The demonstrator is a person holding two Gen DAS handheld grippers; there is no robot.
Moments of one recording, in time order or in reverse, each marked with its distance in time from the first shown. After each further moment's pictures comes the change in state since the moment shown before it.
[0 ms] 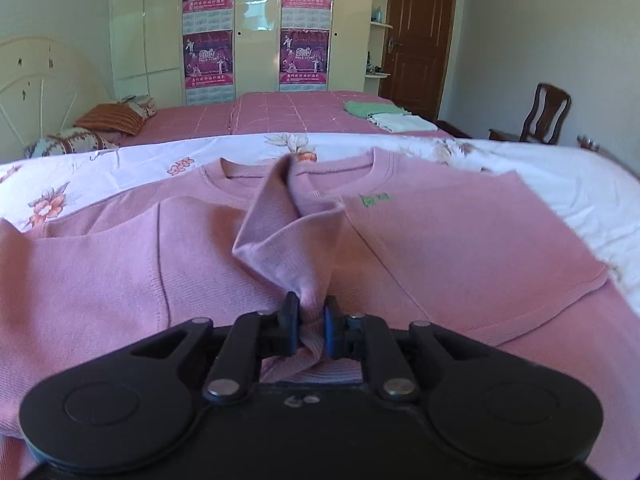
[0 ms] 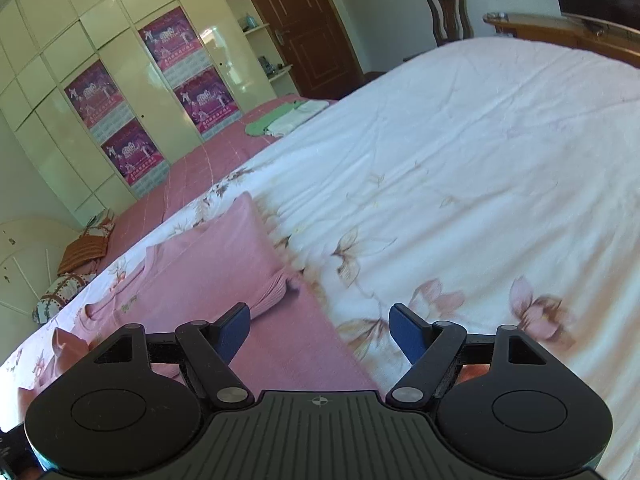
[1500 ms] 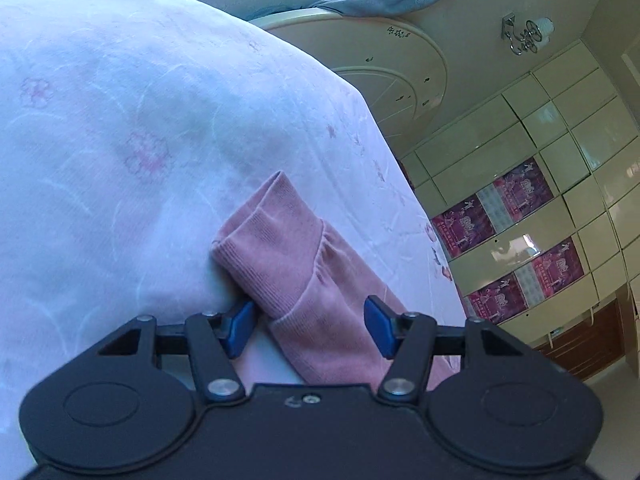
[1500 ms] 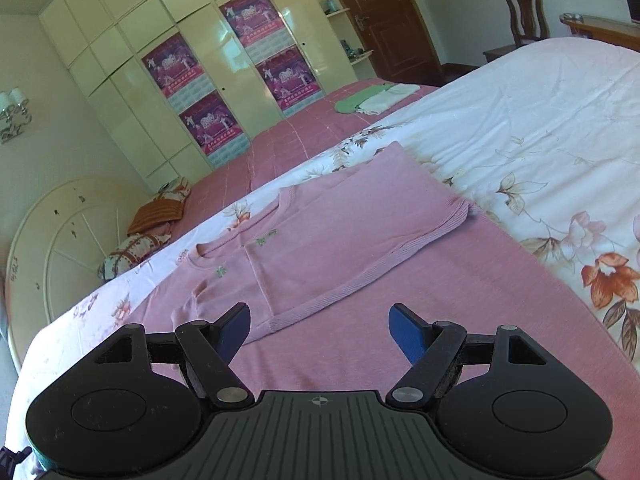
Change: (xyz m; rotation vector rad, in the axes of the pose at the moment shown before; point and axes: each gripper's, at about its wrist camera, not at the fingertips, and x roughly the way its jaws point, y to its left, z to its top) left arm -0.206 0.462 -0.167 -1.184 -0.305 0.228; right arm -0.024 0.115 -0.072 -0.080 0.051 0.197
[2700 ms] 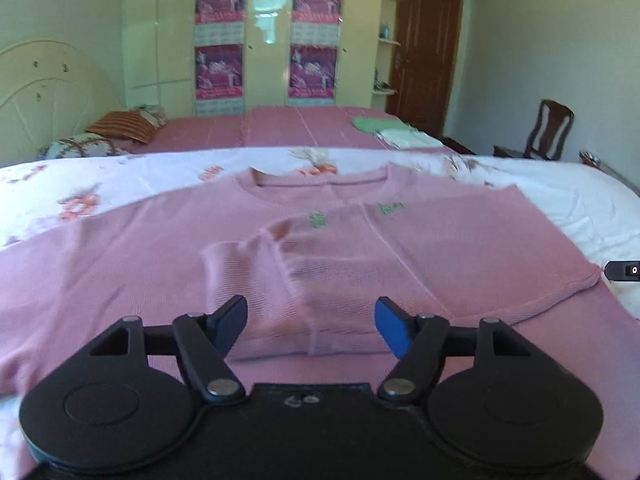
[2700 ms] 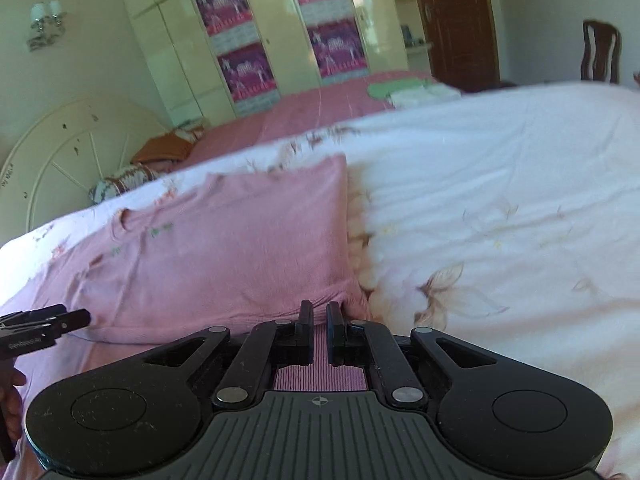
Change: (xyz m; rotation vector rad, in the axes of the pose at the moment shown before) left arm 0.027 -0.300 -0.377 1.123 0.252 -0.233; right arm 0.081 -0.132 0.081 -0.318 0.086 0.059
